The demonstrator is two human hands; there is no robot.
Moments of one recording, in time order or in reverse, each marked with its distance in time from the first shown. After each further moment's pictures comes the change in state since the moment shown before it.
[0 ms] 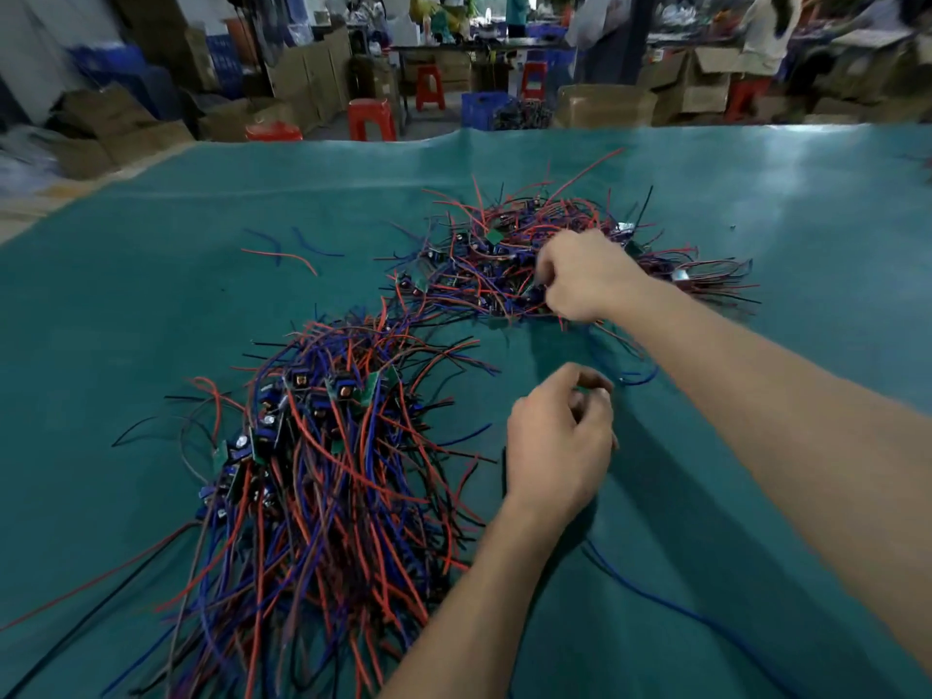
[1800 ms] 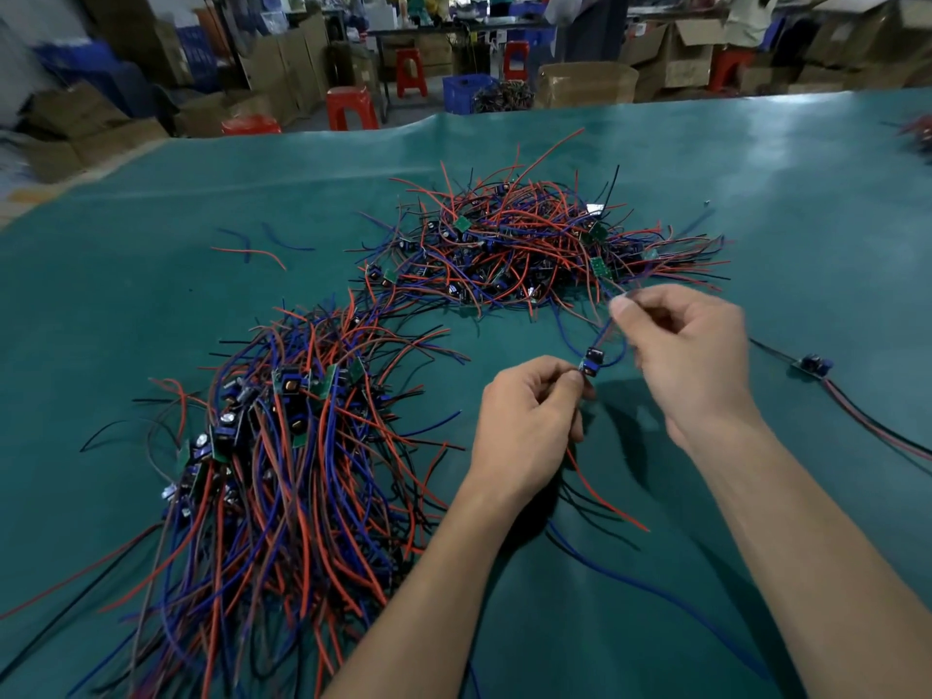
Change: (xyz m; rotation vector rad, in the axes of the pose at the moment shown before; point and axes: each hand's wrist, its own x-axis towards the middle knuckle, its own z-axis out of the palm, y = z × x) left_hand 0.001 0.001 -0.001 -0.161 -0.127 -0.028; right_hand -0.123 0.042 0.053 1.050 0.671 0.378
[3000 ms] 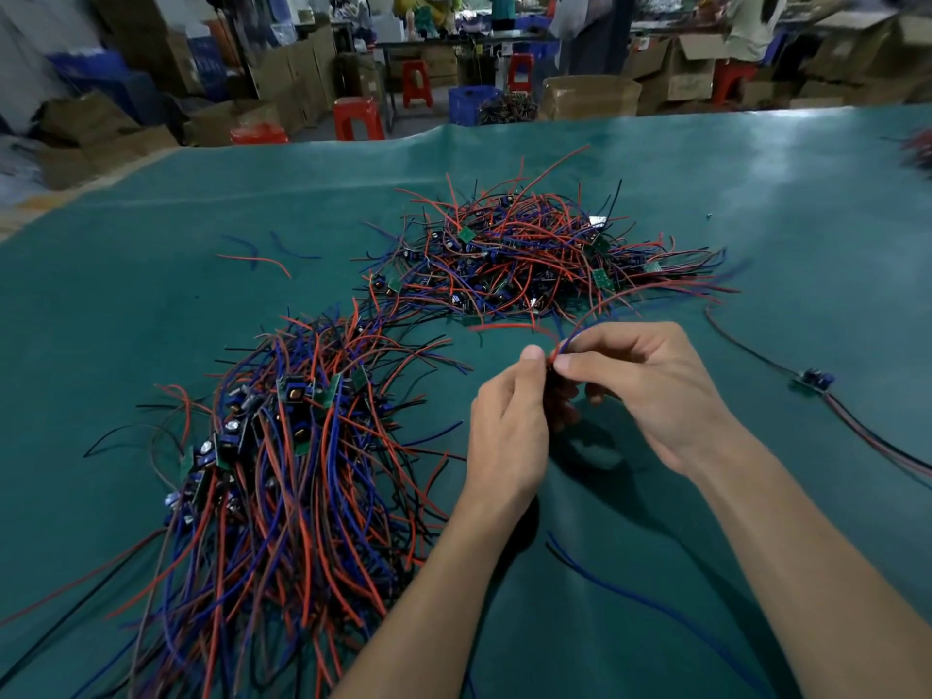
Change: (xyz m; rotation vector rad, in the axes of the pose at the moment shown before) left_hand 0.001 0.001 -0.002 -0.070 0.193 -0.052; right_hand -0.021 -0.025 0.006 0.177 -0.485 0.100
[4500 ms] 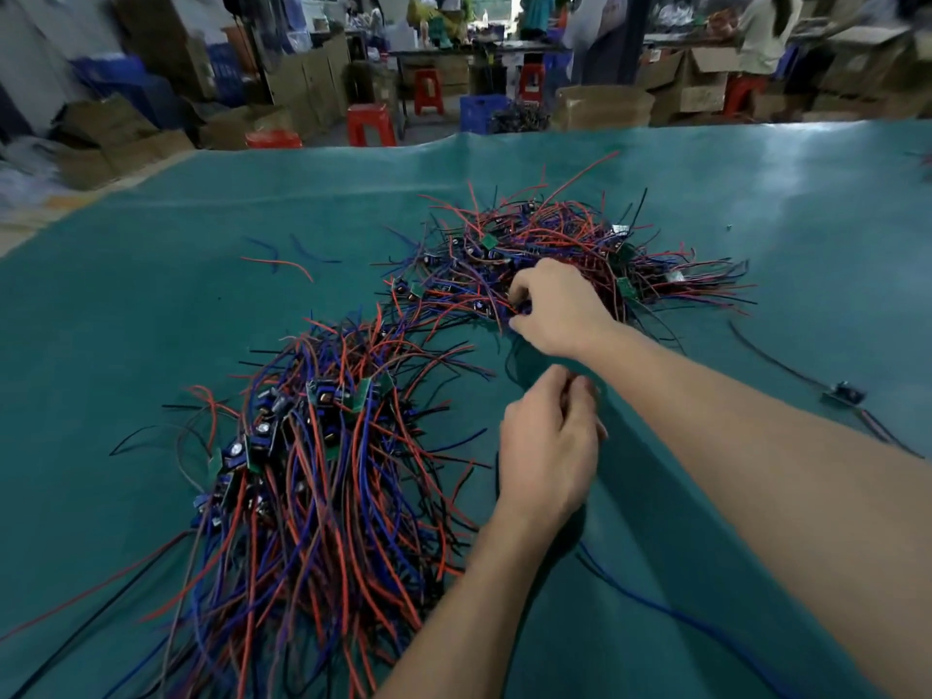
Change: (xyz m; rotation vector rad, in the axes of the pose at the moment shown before) left_hand -0.002 -0.002 0.000 0.241 -0.030 0.103; right_hand 0.118 -0.006 0.078 -1.185 -0.181 -0.176
